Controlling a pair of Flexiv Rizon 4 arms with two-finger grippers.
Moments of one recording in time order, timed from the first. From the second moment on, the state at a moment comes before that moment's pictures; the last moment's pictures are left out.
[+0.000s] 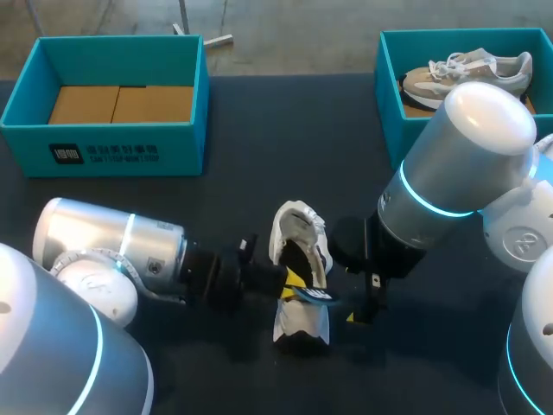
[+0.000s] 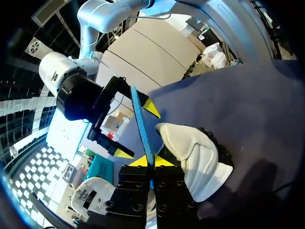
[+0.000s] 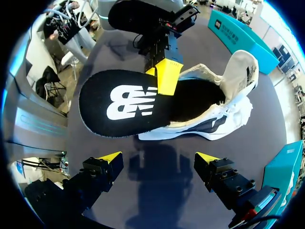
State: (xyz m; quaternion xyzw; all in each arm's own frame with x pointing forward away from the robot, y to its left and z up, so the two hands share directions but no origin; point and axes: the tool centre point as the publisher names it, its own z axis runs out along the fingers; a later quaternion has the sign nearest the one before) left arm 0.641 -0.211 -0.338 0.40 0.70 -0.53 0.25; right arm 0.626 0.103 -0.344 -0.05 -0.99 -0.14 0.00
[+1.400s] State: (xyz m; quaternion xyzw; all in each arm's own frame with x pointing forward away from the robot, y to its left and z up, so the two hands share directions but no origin) left arm 0.644 -0.206 -0.325 0.40 0.70 -0.54 0.22; right arm 0.626 0.103 -0.344 -0.05 -0.99 -0.14 0.00
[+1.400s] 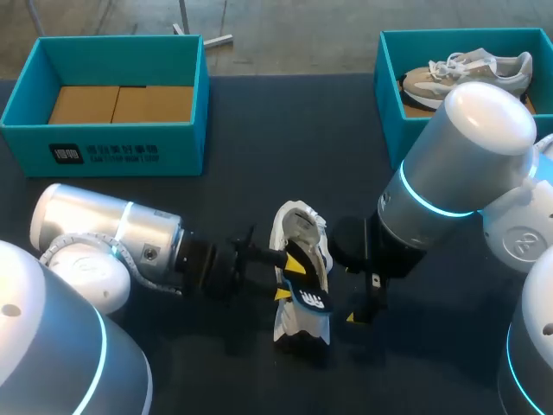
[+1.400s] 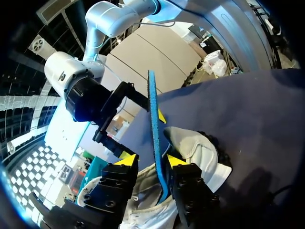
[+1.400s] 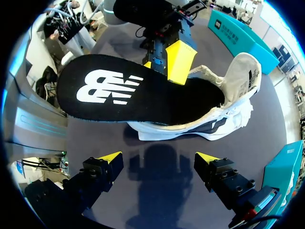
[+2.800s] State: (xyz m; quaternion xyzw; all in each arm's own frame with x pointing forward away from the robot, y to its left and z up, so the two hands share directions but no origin) left arm 0.660 -0.215 -0.351 0.40 0.77 -0.43 0.25; right arm 0.626 0.103 -0.344 -0.05 -0.99 -0.14 0.00
